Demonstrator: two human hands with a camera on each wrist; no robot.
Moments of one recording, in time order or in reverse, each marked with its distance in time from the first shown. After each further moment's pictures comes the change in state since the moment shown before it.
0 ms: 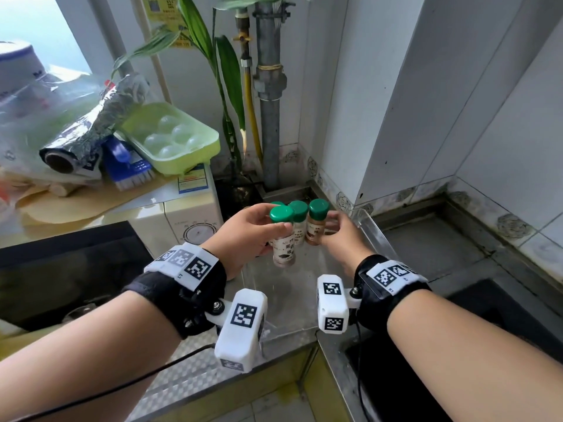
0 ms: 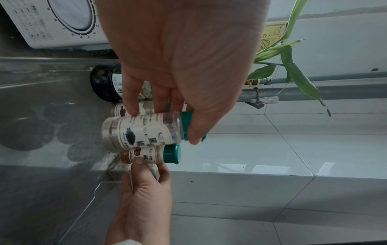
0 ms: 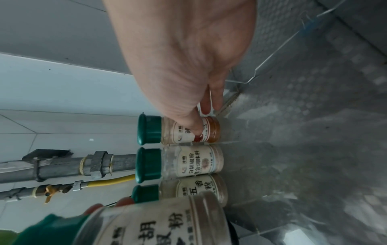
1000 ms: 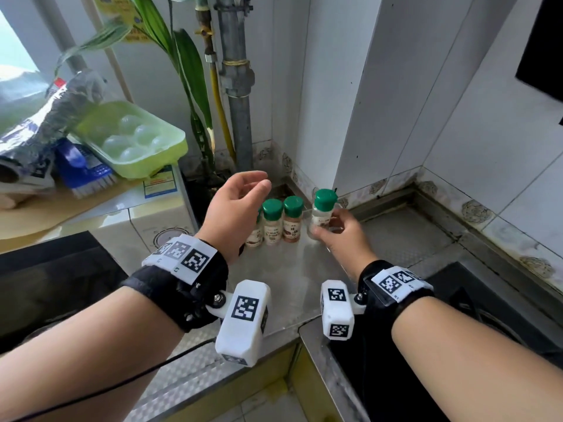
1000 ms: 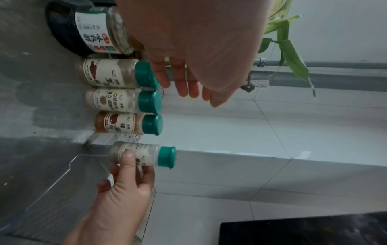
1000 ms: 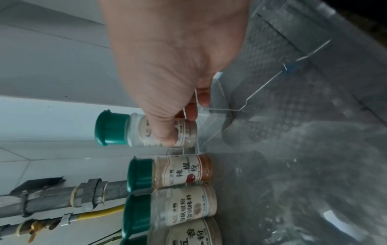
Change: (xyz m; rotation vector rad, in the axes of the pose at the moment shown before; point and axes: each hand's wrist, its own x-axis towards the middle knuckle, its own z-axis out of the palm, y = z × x) left_hand 0.022 0.016 0.025 0.008 0.254 0.270; right_hand -0.018 0.015 -0.042 0.019 0.116 -0.105
